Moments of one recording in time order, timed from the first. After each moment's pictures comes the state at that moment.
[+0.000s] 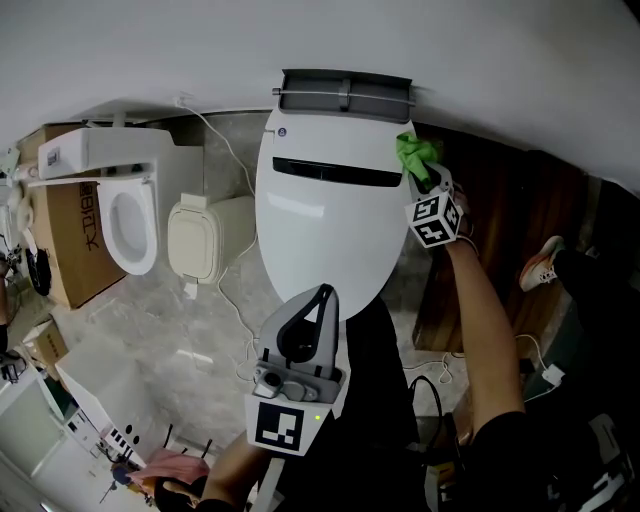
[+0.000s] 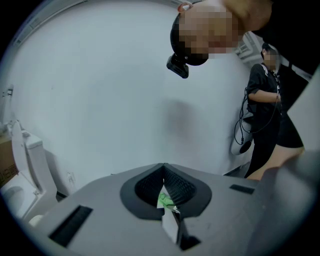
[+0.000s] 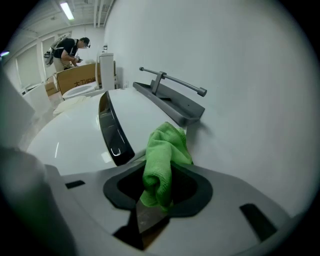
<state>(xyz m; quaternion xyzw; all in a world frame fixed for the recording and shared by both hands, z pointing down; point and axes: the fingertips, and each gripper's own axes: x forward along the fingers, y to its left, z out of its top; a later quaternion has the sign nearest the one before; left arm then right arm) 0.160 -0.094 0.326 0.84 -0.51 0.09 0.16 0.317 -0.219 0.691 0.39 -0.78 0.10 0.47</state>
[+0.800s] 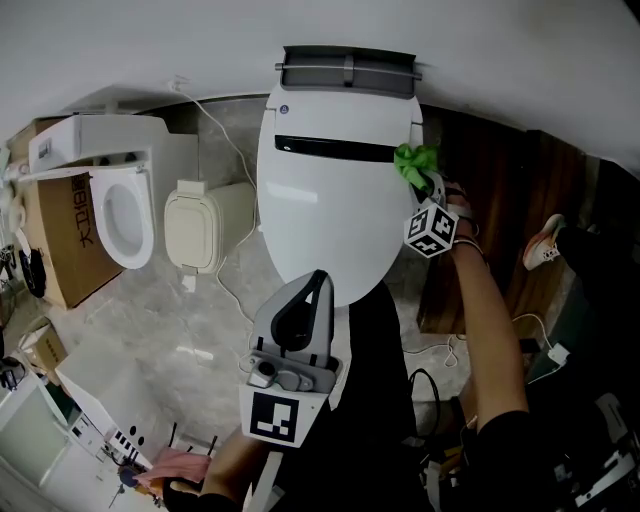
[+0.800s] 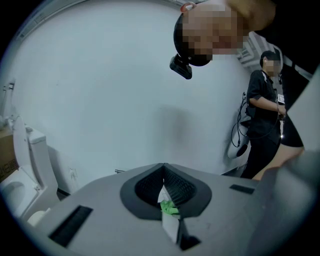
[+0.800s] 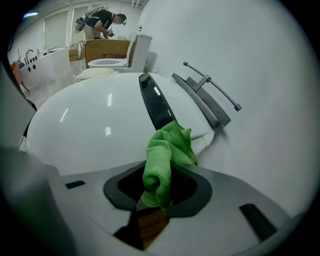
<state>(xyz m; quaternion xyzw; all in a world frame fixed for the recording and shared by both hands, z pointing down) 0.123 -0.071 0.333 0.84 -0.50 0.08 0.17 0.295 -0.139 0.710 0.31 -0.77 -0.01 0.56</state>
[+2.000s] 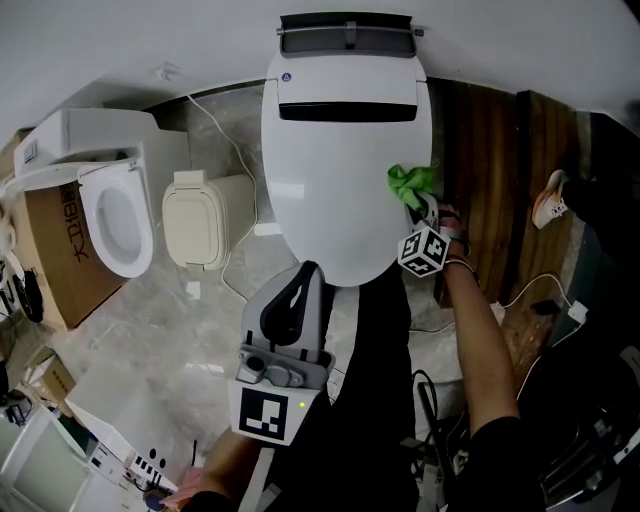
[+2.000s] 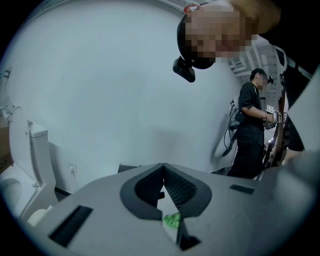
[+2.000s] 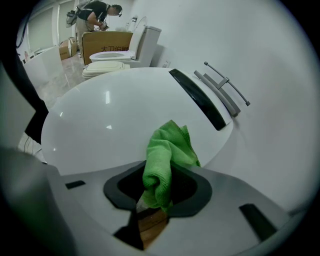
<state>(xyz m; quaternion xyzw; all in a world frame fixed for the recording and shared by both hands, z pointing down) 0.042 -0.013 0.344 0.87 -0.45 0.06 0.18 0.237 0.010 0.734 0.34 -0.73 0.03 0.59</state>
